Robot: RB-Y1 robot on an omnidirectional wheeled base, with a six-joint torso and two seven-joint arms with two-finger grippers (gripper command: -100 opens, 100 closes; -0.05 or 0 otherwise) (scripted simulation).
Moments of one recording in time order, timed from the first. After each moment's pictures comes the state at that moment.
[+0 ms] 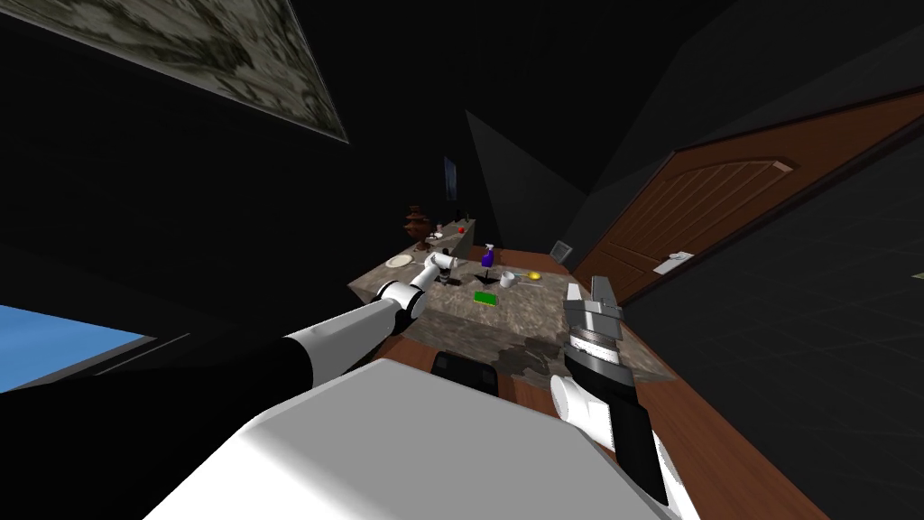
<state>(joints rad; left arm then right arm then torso) -0.98 0.16 0.10 -0.67 0.01 1.24 0.14 0.54 -0.04 -0.03 -2.34 -0.02 -0.38 0.10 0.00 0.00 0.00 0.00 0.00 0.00</state>
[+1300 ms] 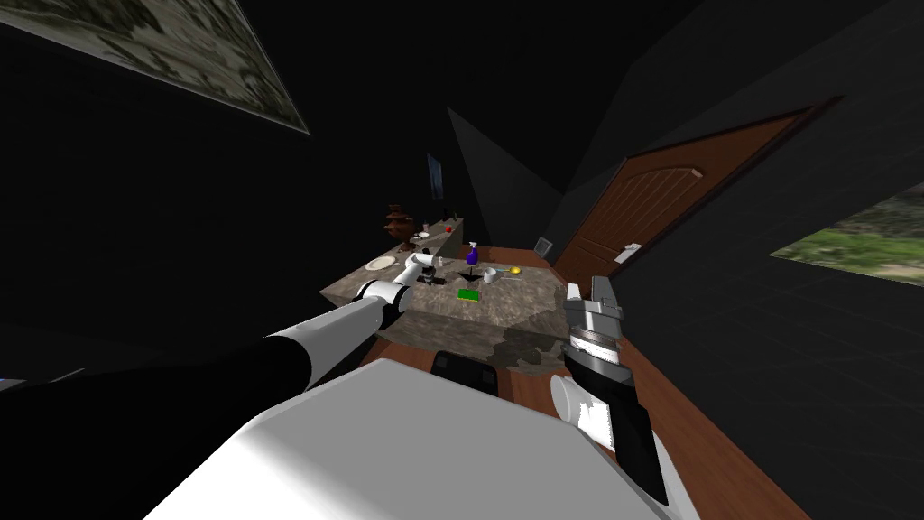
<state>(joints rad) -0.93 0.35 0.19 -0.62 0.10 1.20 0.00 0.54 -0.04 -0.03 -2.34 -0.02 -0.38 0.10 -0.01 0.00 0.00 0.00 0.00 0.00</state>
